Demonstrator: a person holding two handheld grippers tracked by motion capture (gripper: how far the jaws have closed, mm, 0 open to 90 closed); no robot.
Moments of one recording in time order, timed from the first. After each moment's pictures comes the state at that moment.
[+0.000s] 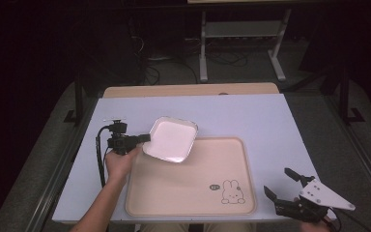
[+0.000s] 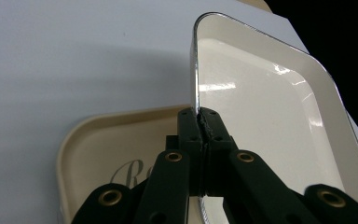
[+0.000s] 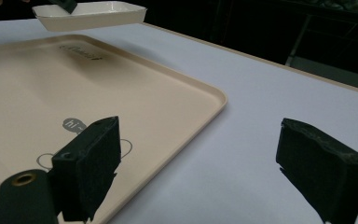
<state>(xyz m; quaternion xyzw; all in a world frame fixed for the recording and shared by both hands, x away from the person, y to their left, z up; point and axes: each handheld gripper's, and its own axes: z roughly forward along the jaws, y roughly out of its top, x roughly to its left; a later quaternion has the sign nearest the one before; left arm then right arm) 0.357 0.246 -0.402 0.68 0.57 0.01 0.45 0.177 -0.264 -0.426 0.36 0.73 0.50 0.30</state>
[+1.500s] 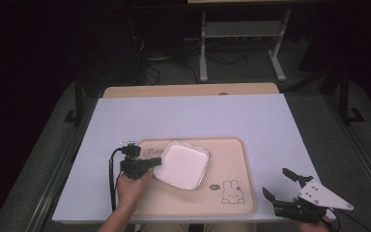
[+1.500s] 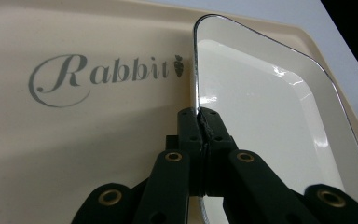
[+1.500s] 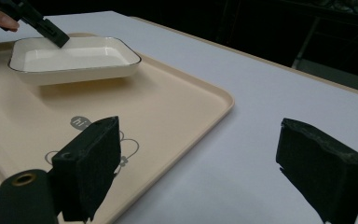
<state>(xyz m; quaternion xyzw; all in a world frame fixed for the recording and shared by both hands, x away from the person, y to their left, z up) 0.305 0.208 -0.435 0.71 0.58 -0.01 0.41 0.177 -0.261 -0.426 0.35 0.74 0.50 0.29</state>
